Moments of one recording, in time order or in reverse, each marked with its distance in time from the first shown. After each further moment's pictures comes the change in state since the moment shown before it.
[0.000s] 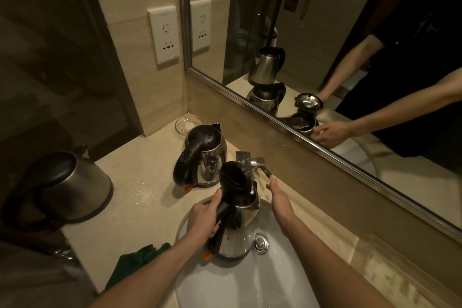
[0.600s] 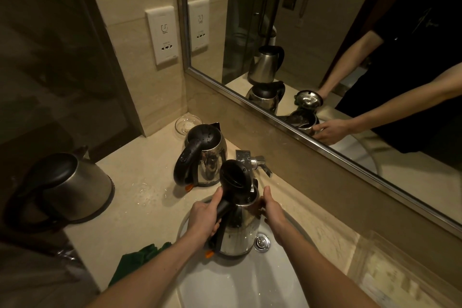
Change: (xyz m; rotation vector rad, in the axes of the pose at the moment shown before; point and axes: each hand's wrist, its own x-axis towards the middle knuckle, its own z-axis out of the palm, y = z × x) left_hand 0.000 0.001 -0.001 -0.026 -0.010 -0.001; right_hand -0.017 0.011 0.015 0.070 -0.087 0.120
